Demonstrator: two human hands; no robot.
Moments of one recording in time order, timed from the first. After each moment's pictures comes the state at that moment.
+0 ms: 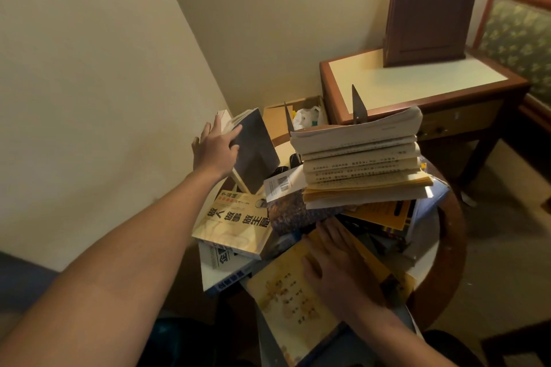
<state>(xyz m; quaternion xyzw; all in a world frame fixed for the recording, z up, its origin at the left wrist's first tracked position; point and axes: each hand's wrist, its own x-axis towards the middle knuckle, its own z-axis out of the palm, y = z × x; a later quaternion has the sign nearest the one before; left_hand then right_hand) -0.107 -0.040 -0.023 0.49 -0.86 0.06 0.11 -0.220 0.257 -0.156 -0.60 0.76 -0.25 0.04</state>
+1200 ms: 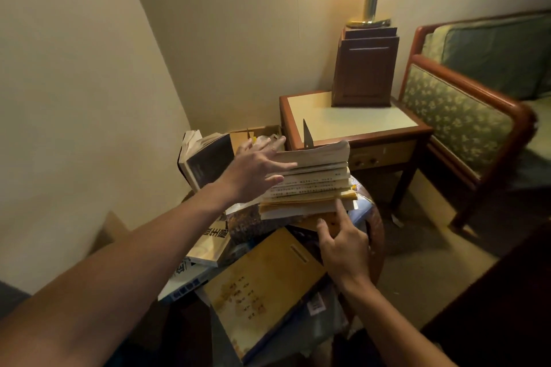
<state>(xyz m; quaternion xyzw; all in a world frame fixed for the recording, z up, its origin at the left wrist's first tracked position) -0.192 0.096 0.025 0.16 -0.98 0.05 0.10 -0.283 0.307 -0.067 -0.33 0.79 -0.51 0.12</state>
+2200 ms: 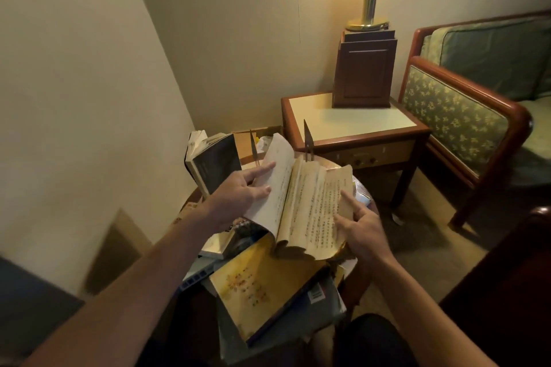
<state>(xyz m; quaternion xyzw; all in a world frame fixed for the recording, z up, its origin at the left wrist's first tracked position) -0.133 0.175 0.058 0.35 -0.73 -0.57 0.13 -0.315 0.331 -0.044 -0.25 0.68 -0.60 0.35</state>
